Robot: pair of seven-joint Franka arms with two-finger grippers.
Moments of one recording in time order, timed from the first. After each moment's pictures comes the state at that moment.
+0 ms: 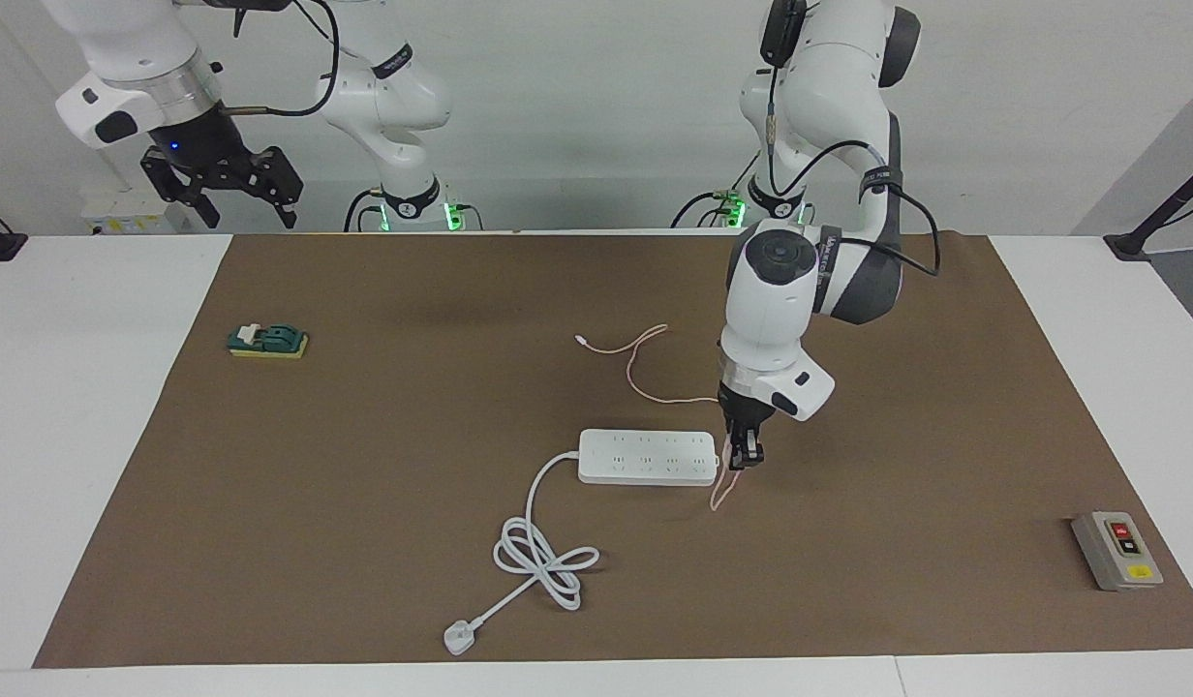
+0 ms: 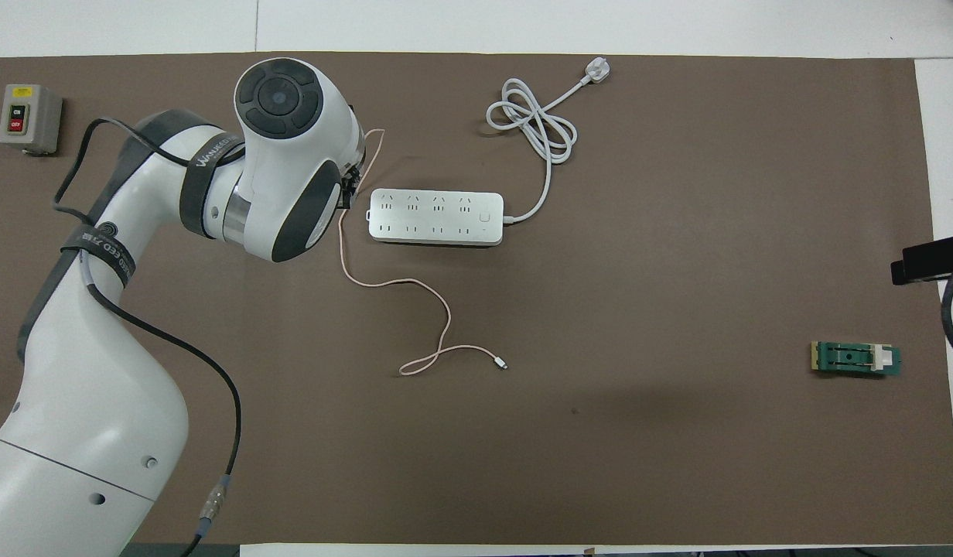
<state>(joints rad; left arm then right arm) -0.41 0.52 -0.03 -1.48 0.16 2.13 -1.97 -0.04 -0.11 -0.03 -1.62 -0.01 1.47 -0.03</state>
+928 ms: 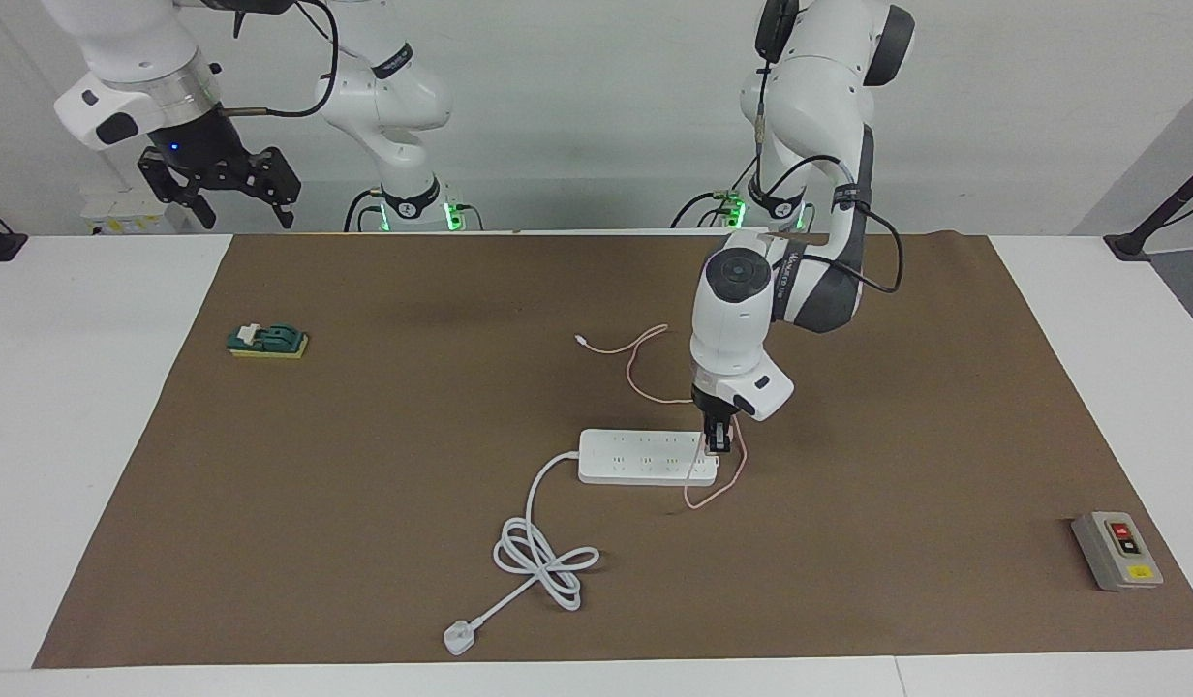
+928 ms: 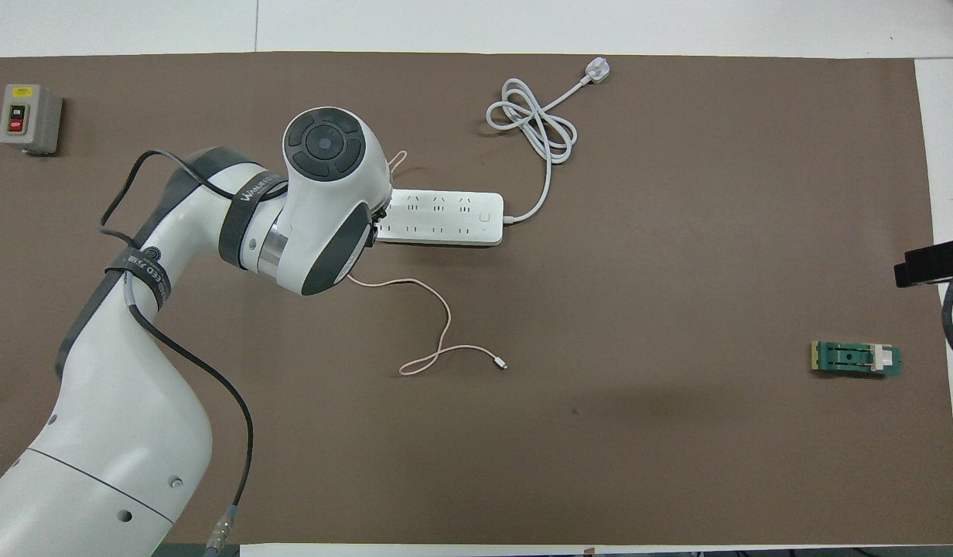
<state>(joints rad) -0.45 0.48 -0.06 -1.61 0.14 2.15 -1.98 -0.04 -0.11 -0.03 -1.62 -0.02 1.47 -0.06</state>
